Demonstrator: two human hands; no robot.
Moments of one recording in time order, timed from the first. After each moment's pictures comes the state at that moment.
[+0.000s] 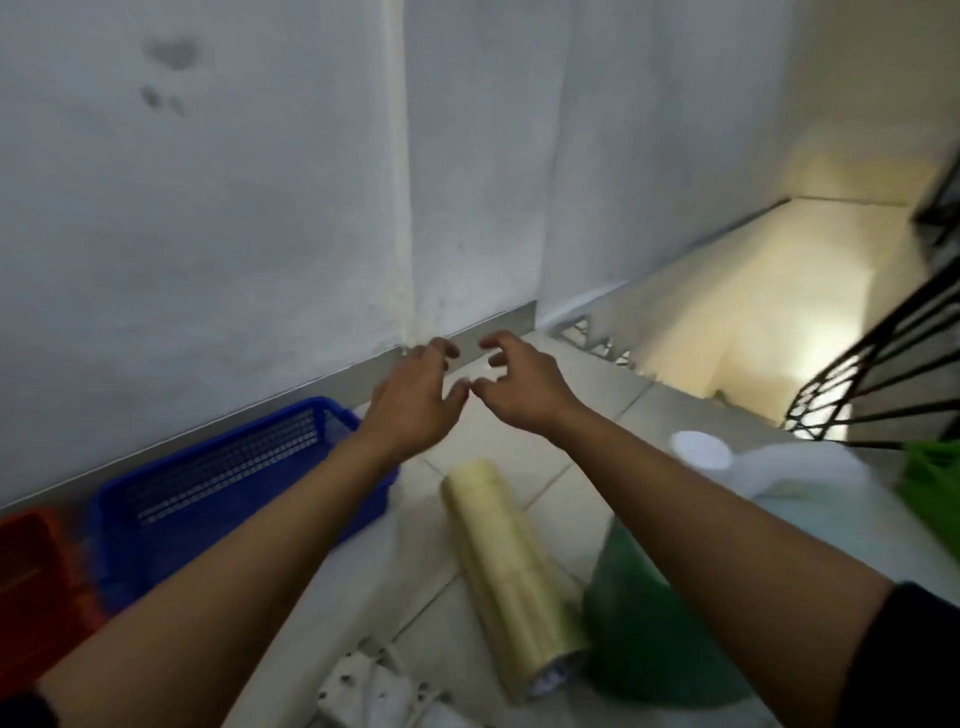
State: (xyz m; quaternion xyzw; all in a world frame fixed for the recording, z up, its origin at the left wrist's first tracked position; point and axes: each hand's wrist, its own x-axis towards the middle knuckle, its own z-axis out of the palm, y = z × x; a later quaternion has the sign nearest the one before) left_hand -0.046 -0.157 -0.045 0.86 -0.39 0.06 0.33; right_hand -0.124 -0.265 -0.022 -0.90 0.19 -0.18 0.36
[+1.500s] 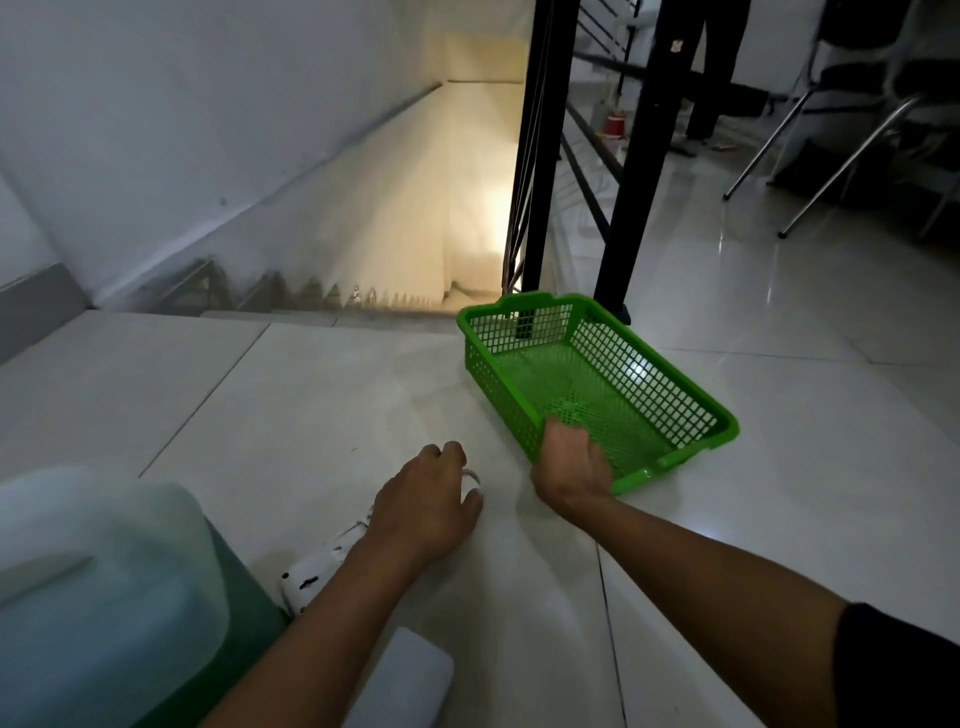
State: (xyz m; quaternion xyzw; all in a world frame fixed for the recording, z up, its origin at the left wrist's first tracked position) left_hand -0.364 -0.513 -0.171 0.76 -0.62 -0.17 0.09; right_hand -0.492 -0.603 -0.200 -0.74 0.65 -0.10 0.12
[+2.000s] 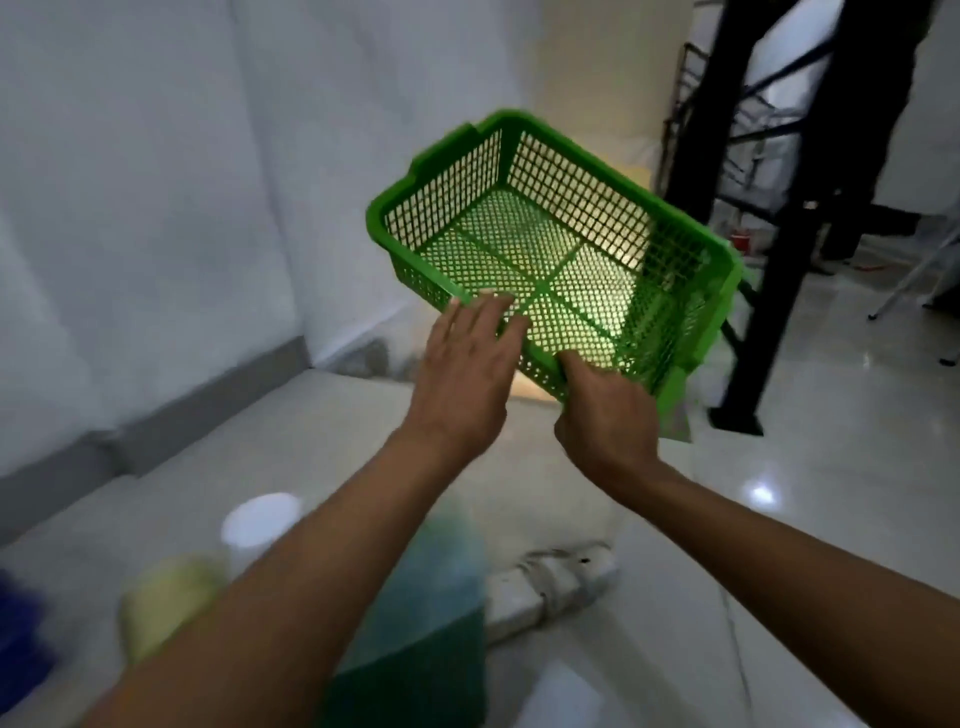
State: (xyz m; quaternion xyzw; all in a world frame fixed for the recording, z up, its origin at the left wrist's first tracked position) left_hand -0.263 -0.425 -0.002 0.70 -0.62 0.28 0.23; right_hand -0.381 -0.505 -0.038 -0.84 0.38 -0.37 -0.09
